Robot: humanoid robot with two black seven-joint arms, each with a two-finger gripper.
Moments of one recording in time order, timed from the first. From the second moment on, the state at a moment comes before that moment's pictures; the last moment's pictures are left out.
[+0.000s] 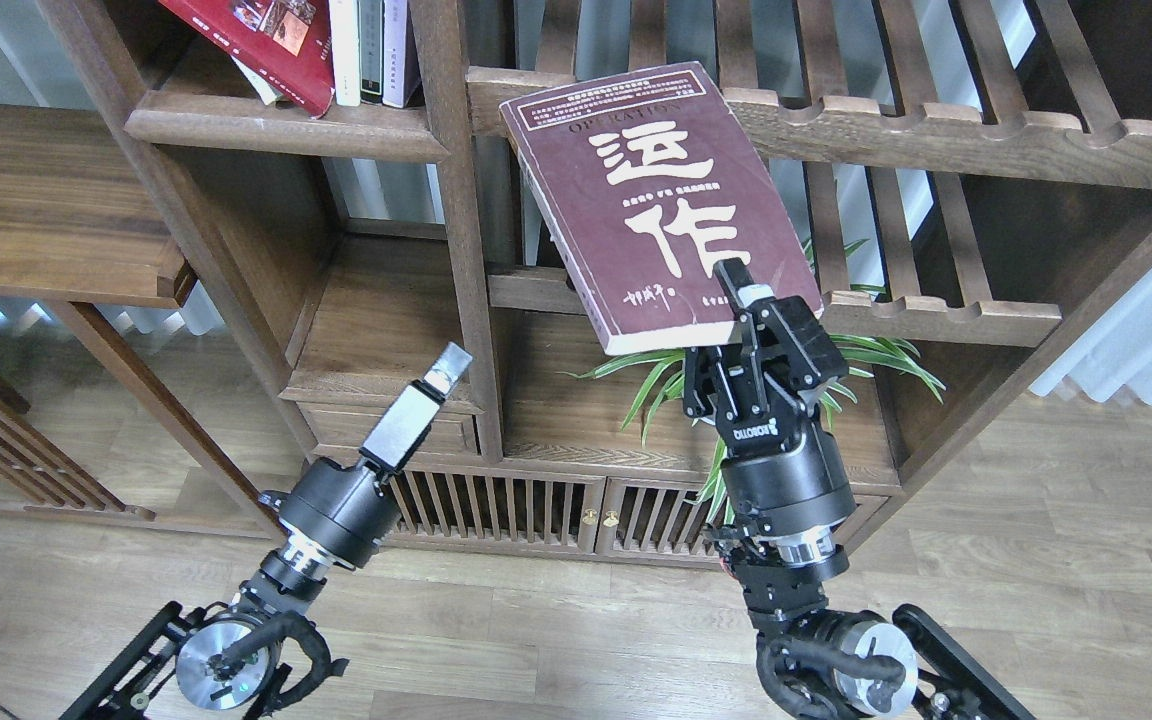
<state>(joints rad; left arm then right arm) -0.01 0.00 -1.13 -1.38 0.18 -0.49 0.03 -0.12 -0.07 0.96 1.69 0.38 0.58 0.19</state>
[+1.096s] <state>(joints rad) 0.03 0.00 -1.12 -1.37 0.17 -0.49 0.06 -0.19 -0.01 0.86 1.57 0.32 0.58 0.18</state>
